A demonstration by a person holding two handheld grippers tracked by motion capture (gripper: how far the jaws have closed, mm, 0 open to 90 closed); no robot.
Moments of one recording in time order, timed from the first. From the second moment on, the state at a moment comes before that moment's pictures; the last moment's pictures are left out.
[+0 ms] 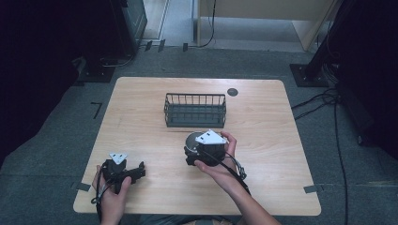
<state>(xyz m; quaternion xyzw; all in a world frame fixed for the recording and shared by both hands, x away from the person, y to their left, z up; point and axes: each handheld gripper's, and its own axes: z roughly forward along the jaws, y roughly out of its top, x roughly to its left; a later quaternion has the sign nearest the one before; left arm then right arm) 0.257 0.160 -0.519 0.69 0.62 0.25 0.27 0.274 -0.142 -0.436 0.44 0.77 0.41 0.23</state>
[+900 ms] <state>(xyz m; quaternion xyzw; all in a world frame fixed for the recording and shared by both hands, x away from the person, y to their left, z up) 0.257 0.160 -0.519 0.69 0.62 0.25 0.27 0.316 -0.165 -0.405 0.47 0.74 0.41 0.25</state>
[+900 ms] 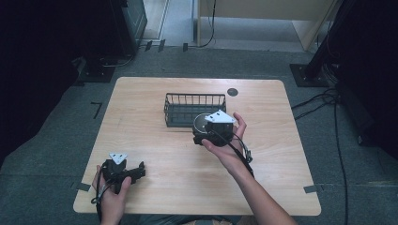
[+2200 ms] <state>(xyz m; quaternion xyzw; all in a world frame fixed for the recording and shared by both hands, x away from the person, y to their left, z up) 0.257 0.160 -0.519 0.69 0.62 0.25 0.27 0.407 -0.170 -0.365 0.50 0.70 0.40 0.31</state>
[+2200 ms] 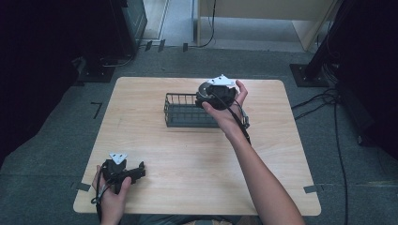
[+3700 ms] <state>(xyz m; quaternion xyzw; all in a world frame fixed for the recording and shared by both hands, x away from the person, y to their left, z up) 0.257 0.160 -0.519 0.69 0.62 0.25 0.27 0.434 -0.189 -0.430 0.53 0.72 0.38 0.26</state>
